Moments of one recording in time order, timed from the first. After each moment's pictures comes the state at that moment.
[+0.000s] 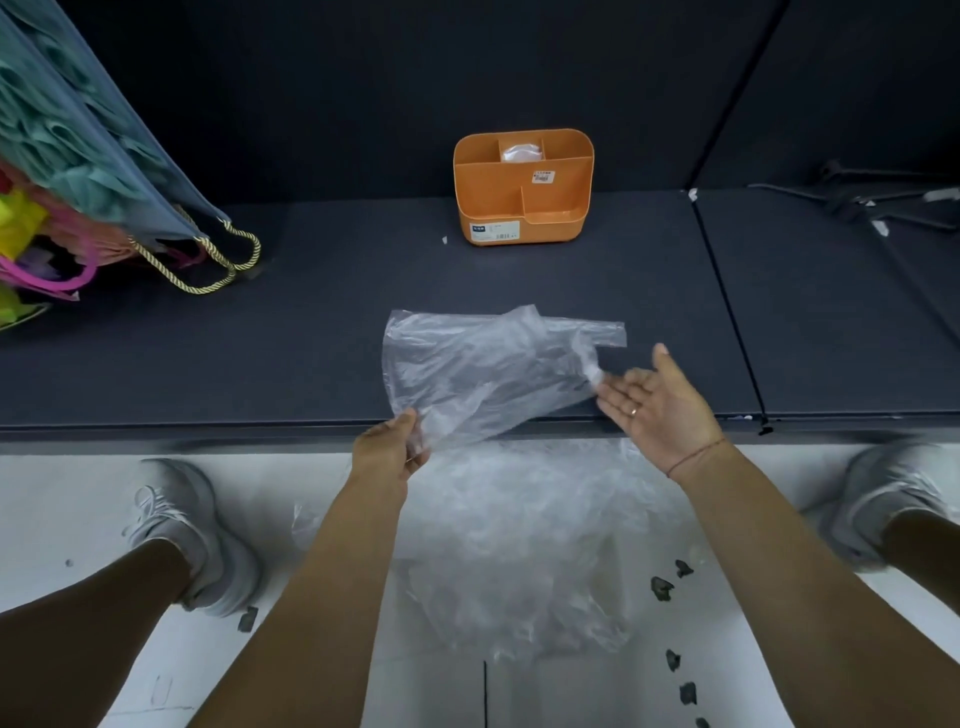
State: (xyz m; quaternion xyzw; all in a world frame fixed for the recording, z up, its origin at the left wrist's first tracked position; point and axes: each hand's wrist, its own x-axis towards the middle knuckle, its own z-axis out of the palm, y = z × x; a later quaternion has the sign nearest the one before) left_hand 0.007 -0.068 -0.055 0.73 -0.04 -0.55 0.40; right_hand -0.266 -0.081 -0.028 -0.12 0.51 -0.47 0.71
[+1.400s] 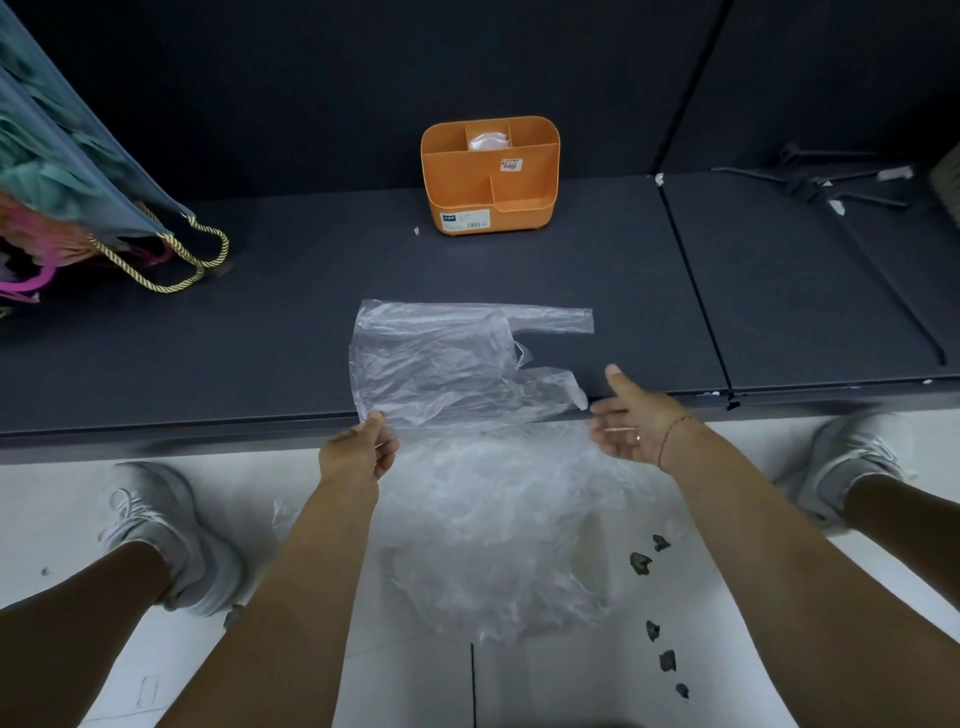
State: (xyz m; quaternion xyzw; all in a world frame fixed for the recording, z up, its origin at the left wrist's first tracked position) left_hand 0.020 -0.052 -0.068 0.74 -0.05 -0.52 0.42; right_hand -0.283 -0.069 -0.039 -0.16 0.72 -0.23 0.63
